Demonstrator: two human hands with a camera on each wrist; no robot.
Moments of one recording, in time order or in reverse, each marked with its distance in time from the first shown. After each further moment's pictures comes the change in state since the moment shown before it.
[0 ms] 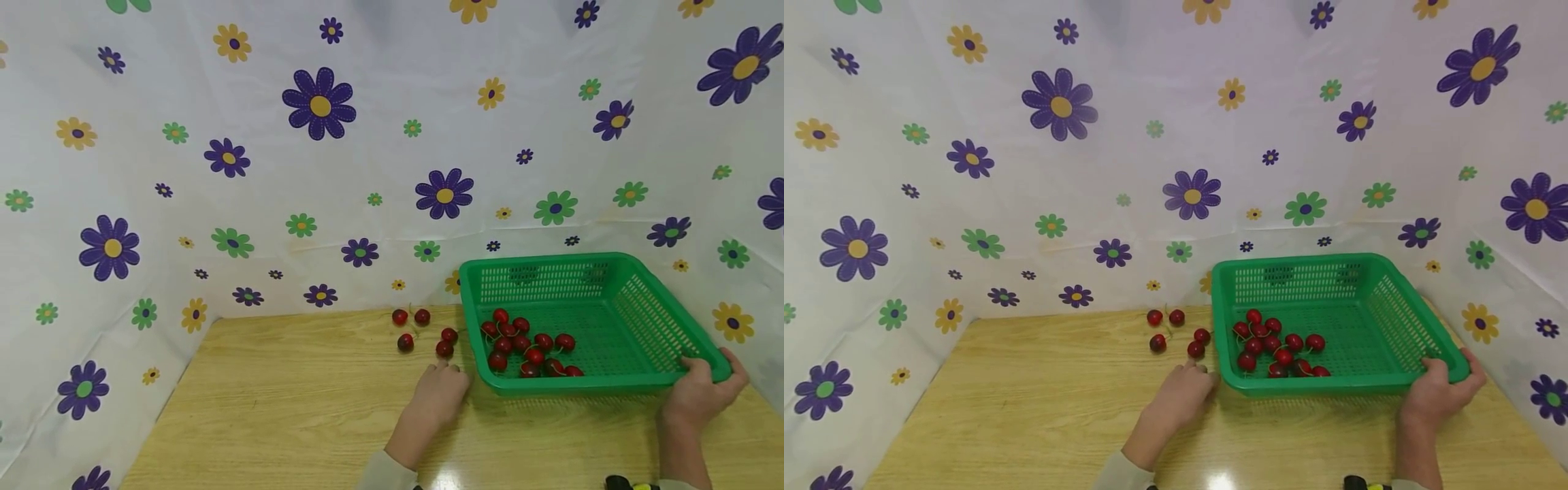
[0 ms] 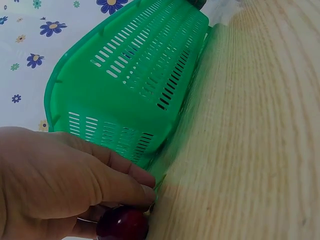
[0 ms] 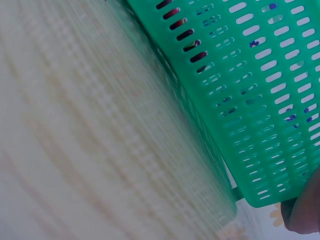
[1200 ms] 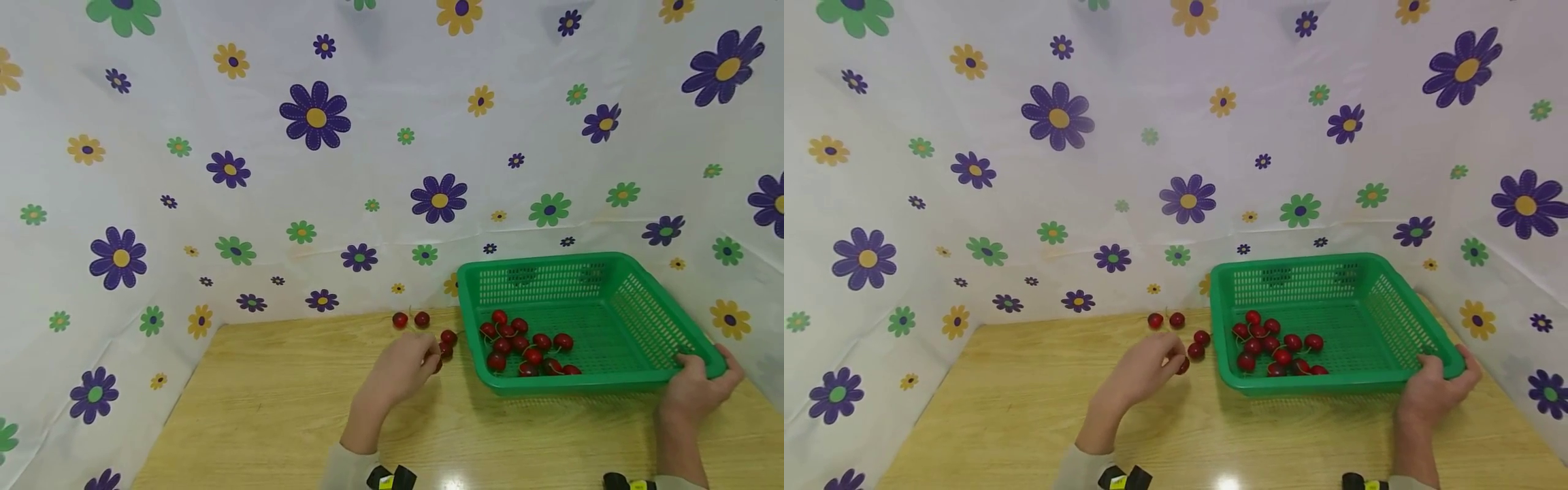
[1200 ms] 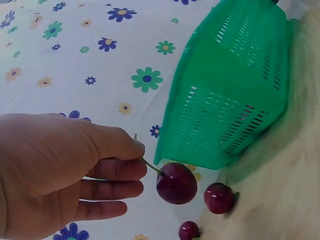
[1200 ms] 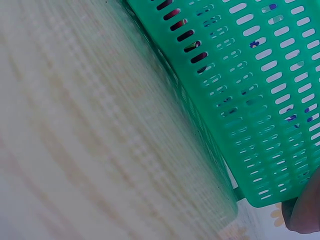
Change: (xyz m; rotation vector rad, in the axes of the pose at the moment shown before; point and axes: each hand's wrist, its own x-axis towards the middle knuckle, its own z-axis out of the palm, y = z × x) left_hand -0.016 -0.054 -0.055 -0.399 0.200 -0.013; right_hand 0.000 -0.004 -0.001 -0.021 -0.036 0.036
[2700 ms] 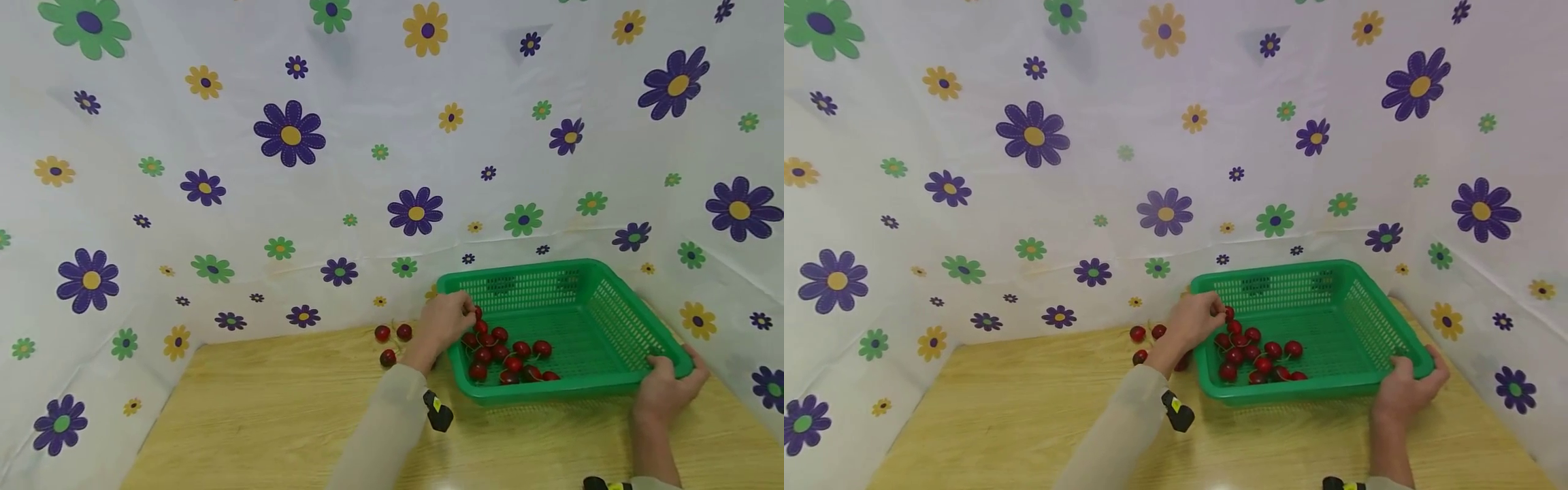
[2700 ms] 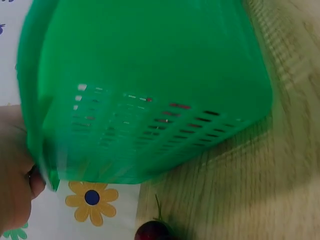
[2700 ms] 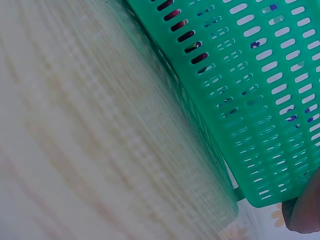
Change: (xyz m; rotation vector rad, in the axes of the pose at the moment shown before) left_hand 0.139 0.018 0.056 0.033 0.039 -0.106; right_hand 0.005 0.004 0.000 -0.010 -0.031 -0.034
